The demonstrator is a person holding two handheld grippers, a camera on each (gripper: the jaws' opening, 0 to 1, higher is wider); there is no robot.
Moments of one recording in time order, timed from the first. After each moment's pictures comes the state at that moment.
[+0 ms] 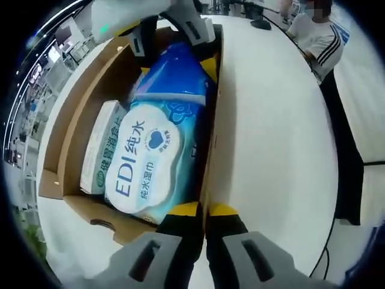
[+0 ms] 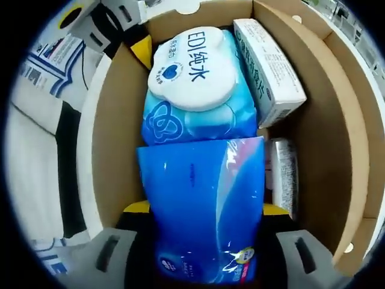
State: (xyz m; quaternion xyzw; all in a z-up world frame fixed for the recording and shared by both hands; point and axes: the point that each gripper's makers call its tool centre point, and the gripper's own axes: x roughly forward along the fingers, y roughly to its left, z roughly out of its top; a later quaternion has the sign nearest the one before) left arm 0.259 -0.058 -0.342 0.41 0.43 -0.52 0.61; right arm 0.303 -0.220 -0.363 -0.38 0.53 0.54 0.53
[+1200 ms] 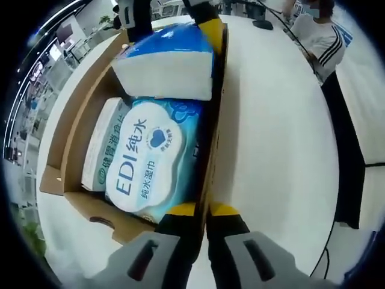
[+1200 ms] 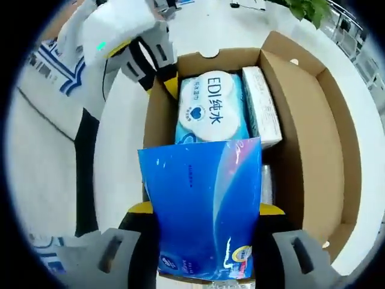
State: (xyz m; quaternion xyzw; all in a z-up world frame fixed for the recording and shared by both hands) left arm 0.260 -0.056 -0.342 0.41 0.43 -0.52 0.62; right arm 0.302 -0.208 -0.304 -0.35 0.52 0.55 0.55
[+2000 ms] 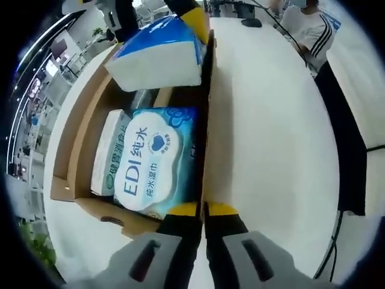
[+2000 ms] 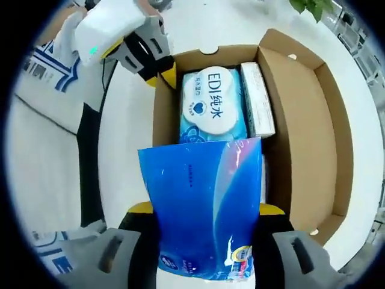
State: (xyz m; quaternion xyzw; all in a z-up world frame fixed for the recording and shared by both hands) left arm 0.258 -0.053 -0.330 0.43 0.39 -0.53 0.62; right arm 0.298 -0.219 -0.280 -0.40 0.53 0.53 0.52
